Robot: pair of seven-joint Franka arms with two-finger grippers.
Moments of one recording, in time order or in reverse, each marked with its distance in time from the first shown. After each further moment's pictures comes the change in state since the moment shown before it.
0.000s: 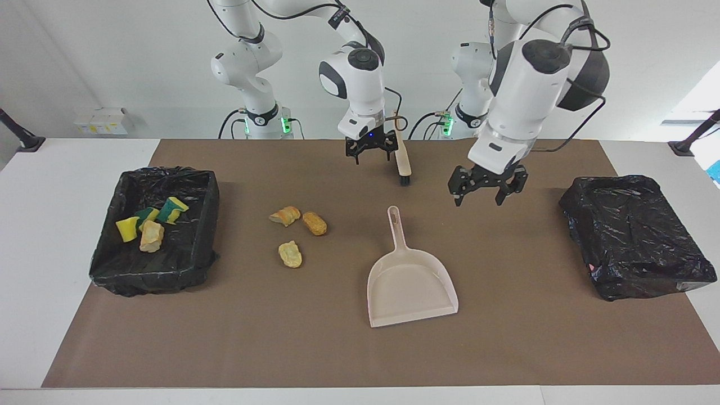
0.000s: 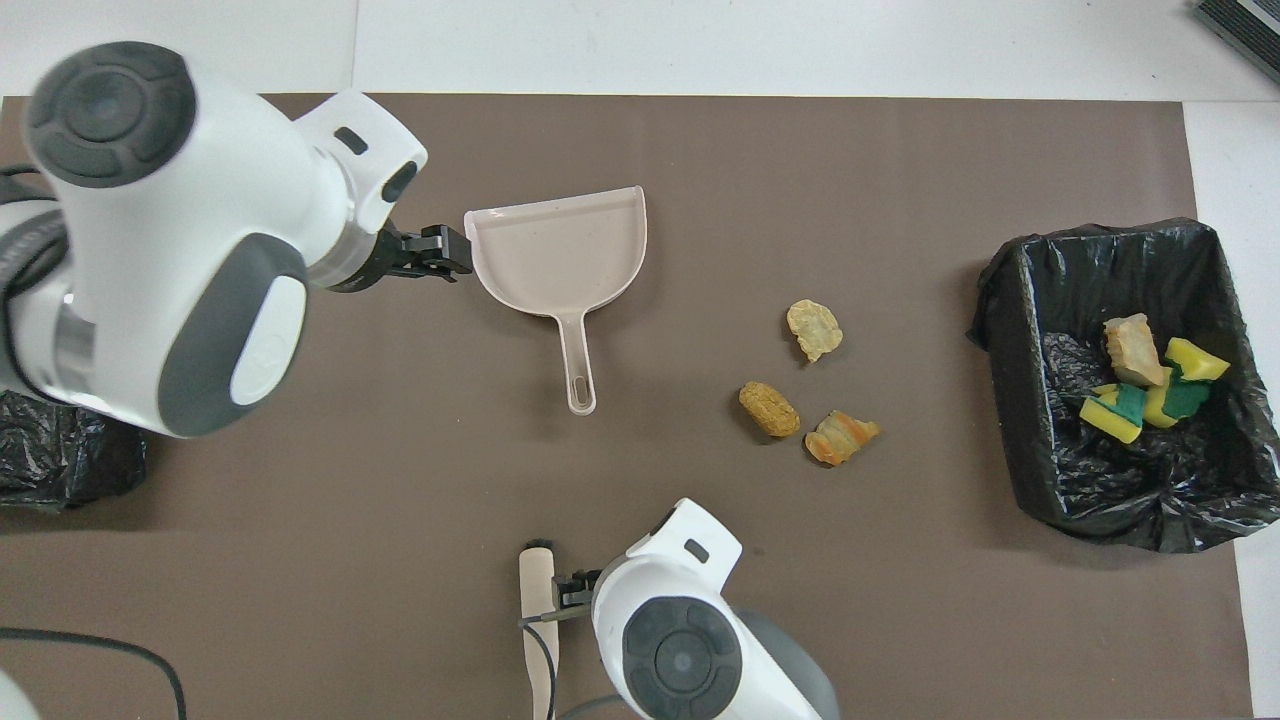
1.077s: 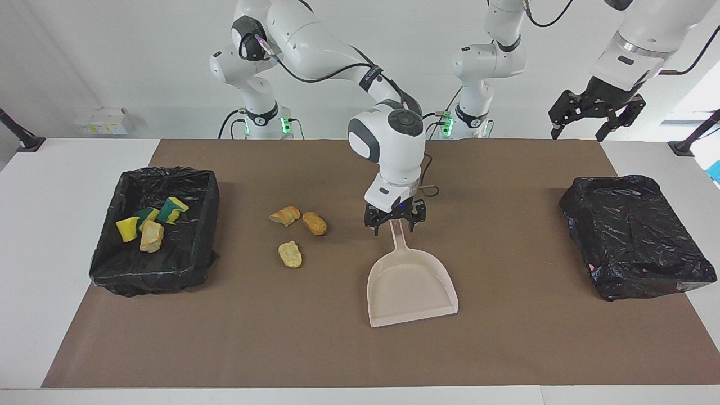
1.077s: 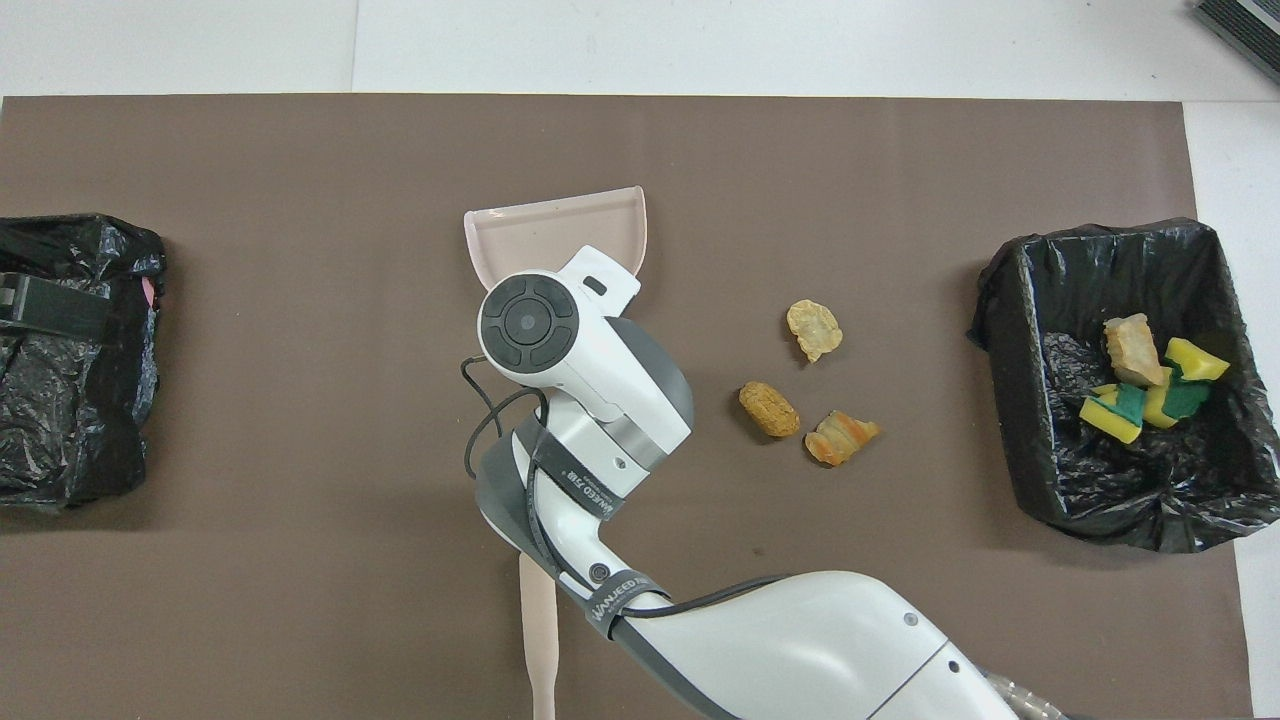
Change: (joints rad) left arm 0.314 -0.228 0.029 0.126 -0.040 -0.441 0.477; right arm -0.207 0.613 -0.007 0.901 -0.187 -0.273 -0.132
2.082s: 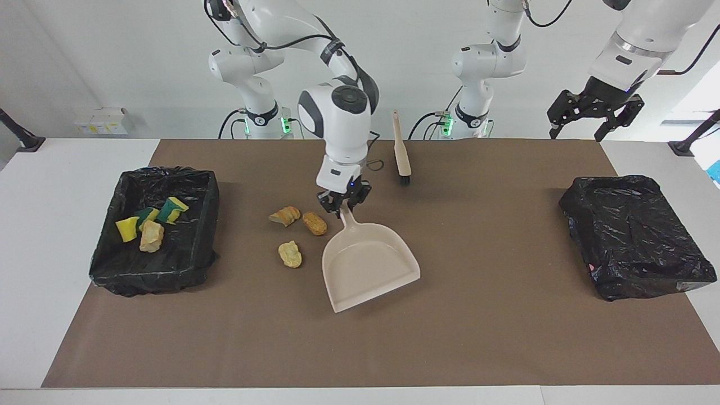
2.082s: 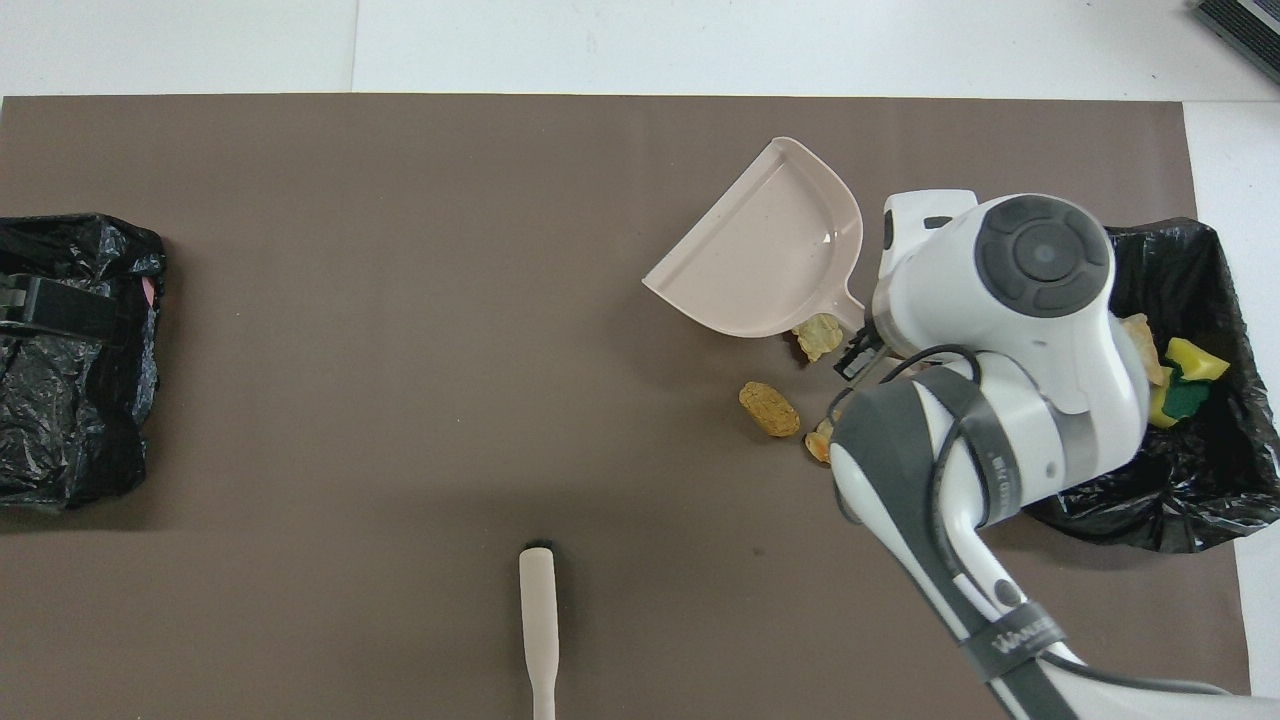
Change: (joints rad) left arm 0.001 0.000 -0.001 0.000 0.000 0.002 0.000; right arm -0.047 -0.181 0.010 -0.281 -0.027 0.032 -0.231
